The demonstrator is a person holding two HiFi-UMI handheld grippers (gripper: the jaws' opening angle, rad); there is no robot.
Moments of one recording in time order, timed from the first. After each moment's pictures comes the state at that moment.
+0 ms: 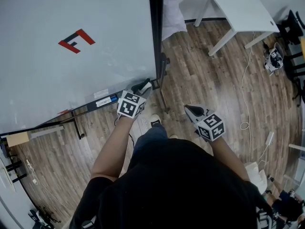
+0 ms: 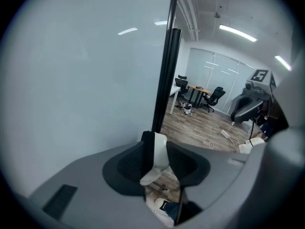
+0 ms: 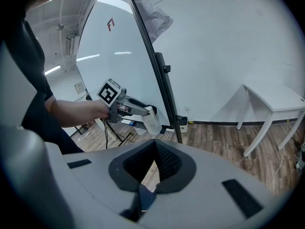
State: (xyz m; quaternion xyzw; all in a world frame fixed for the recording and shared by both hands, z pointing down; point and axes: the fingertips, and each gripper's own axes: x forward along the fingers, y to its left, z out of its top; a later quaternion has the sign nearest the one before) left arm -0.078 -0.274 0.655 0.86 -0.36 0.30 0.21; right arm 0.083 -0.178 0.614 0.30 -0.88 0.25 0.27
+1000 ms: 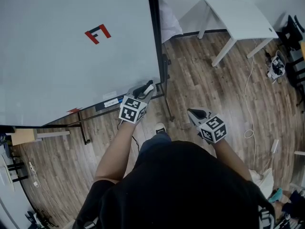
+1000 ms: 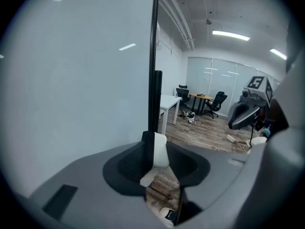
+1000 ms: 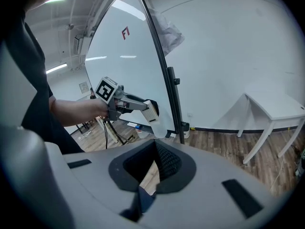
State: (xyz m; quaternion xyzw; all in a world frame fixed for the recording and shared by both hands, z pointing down) left arm -0.084 -0.243 0.584 0.87 -0.40 0.25 0.15; right arm 0.085 -0.145 0.580 0.30 -0.90 0.21 0.25
